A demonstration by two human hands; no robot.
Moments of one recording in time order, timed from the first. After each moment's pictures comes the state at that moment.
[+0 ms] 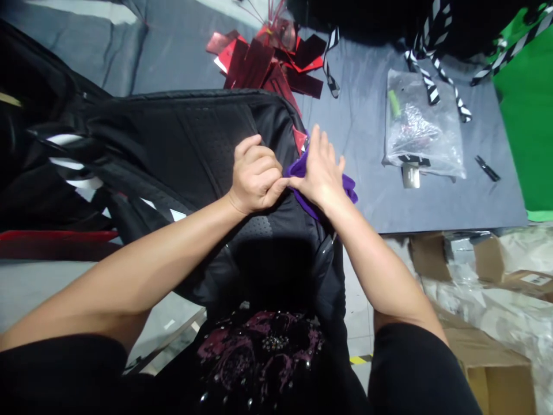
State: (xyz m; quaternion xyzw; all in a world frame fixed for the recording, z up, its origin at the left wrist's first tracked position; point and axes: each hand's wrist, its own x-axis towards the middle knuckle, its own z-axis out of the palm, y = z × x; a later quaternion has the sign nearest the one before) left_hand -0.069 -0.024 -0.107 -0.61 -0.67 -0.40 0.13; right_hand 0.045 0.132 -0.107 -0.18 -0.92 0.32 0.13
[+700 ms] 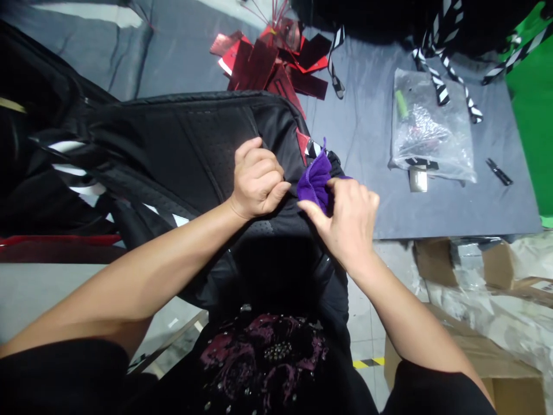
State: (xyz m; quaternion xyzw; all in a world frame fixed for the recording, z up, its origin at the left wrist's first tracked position) left_hand -0.069 -0.024 -0.108 -0.60 -0.67 -0.40 0.17; right_hand 0.114 0.093 -0.056 -0.25 -0.94 0.17 0.18
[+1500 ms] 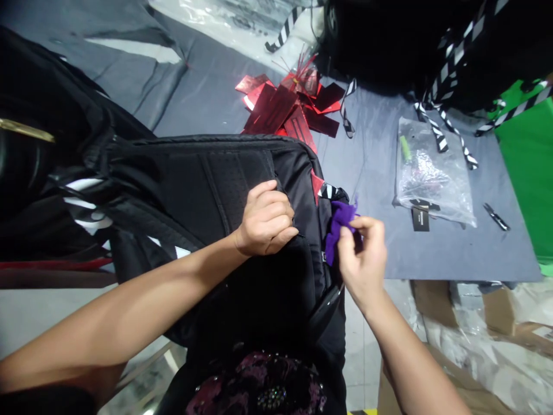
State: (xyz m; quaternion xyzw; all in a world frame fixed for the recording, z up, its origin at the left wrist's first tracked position) left_hand -0.062 -0.027 -0.089 -0.63 -0.64 -0.37 0.26; right_hand 0.107 0.102 -0.060 -0.27 -0.84 0.35 0.32
